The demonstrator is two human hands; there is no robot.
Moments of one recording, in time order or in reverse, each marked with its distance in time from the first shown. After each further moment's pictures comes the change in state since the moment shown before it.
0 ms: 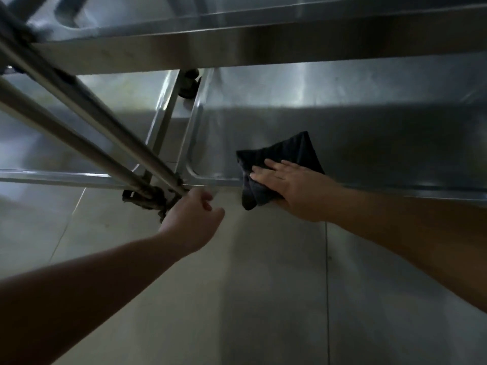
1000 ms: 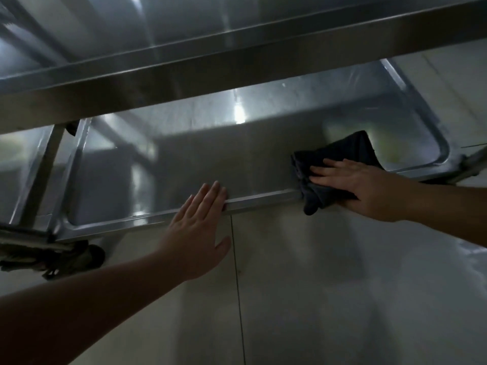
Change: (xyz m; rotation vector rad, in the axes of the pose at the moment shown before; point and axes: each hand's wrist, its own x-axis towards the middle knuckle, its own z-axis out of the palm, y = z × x) left_hand -0.021 0.159 0.135 0.487 -0.011 0.895; right_hand -0.302 0.191 -0.052 0.046 0.003 0.333
